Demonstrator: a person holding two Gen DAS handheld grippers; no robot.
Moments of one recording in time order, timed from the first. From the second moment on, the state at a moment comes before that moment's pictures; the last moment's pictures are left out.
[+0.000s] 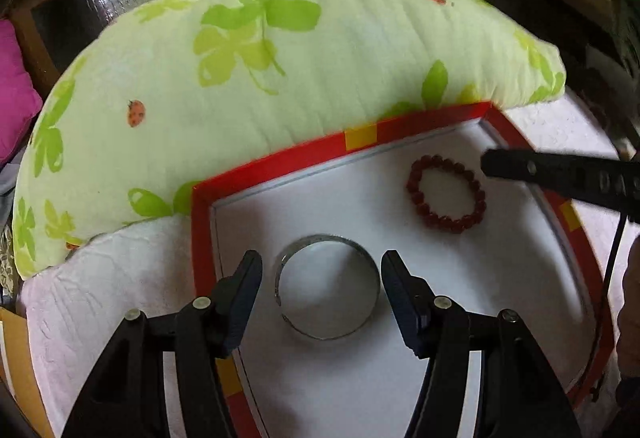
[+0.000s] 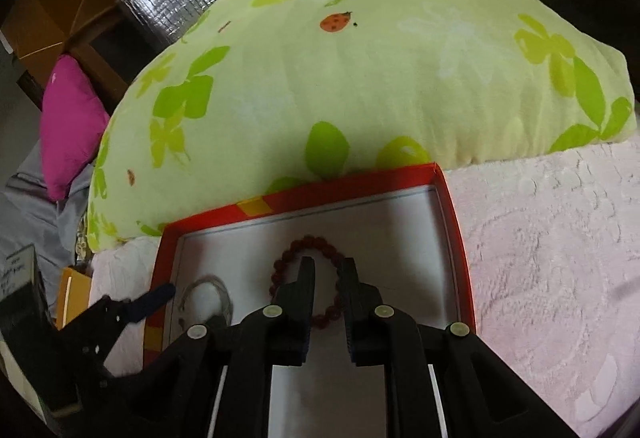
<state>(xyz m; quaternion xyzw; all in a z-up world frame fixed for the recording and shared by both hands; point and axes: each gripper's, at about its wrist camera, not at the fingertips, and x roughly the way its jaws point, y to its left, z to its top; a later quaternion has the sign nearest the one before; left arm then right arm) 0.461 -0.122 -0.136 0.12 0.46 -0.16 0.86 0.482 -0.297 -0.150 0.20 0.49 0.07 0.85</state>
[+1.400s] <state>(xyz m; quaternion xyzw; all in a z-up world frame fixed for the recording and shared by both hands) 0.135 0.010 -0.152 0.07 0.42 -0.12 0.90 0.137 -0.292 -0.125 0.17 0.45 0.12 0.87</state>
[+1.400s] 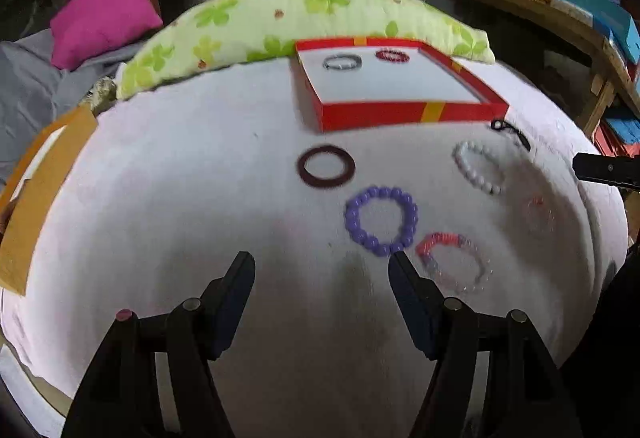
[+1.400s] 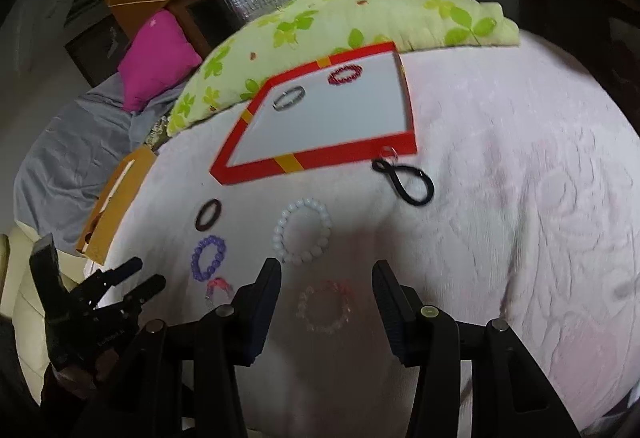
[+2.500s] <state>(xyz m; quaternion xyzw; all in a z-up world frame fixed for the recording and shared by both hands) 0.143 0.002 -0.163 0.08 0.43 -0.11 0.89 0.146 -0.263 -0.169 0.06 0.52 0.09 0.84</state>
